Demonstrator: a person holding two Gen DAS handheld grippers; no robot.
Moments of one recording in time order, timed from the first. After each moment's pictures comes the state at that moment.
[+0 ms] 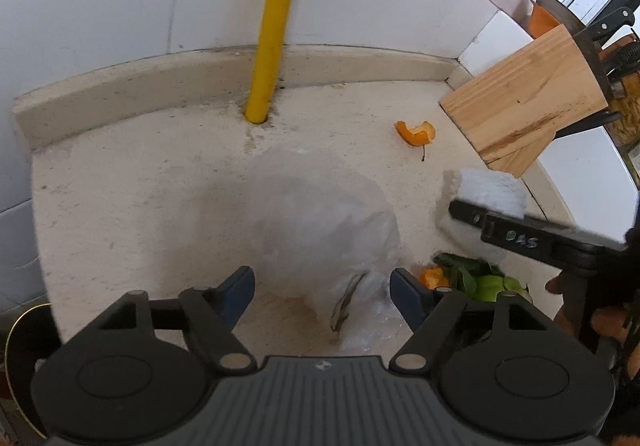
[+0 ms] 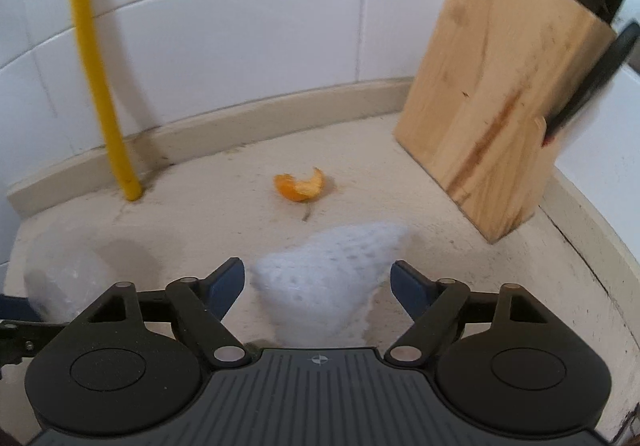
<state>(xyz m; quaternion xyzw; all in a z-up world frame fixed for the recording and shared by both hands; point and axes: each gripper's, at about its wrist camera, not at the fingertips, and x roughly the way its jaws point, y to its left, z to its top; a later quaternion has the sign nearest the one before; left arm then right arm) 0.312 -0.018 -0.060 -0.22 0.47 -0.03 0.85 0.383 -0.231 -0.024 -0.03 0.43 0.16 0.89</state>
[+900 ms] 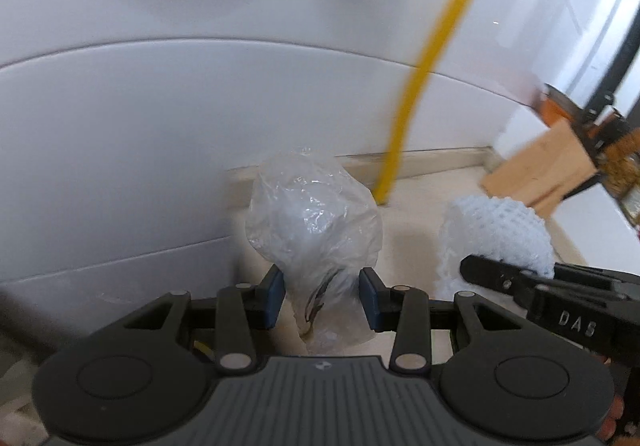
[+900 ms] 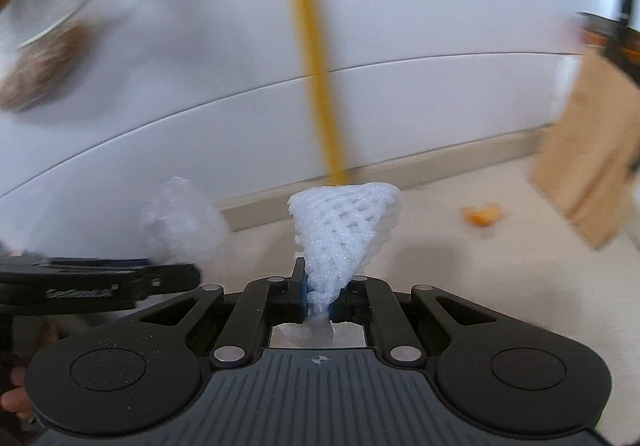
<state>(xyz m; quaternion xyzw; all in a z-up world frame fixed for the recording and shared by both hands) 0.183 0.100 0.004 -0.21 0.38 0.05 0.90 0.269 -0.140 0.068 0.03 0.38 0.29 0.87</state>
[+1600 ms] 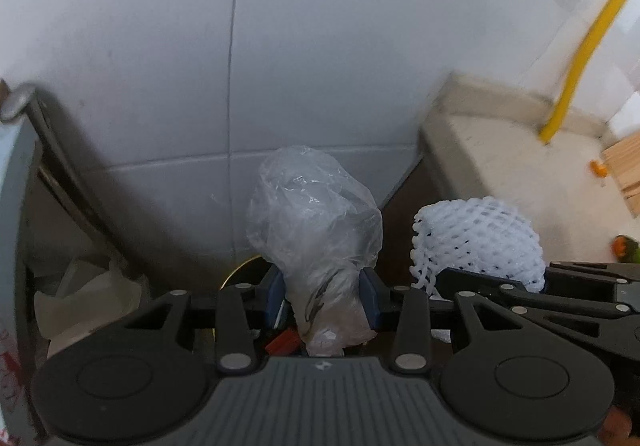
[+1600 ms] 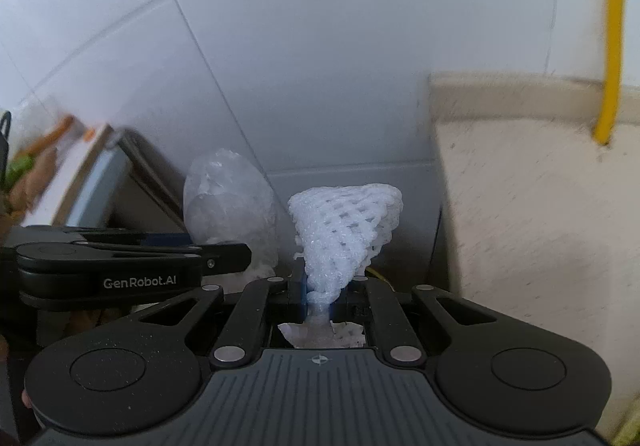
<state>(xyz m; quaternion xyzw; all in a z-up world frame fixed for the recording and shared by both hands) 0.119 0.184 -0.086 -0.23 0.46 0.16 0.84 0.198 0.041 0.008 -0.03 0.47 0.42 0.77</state>
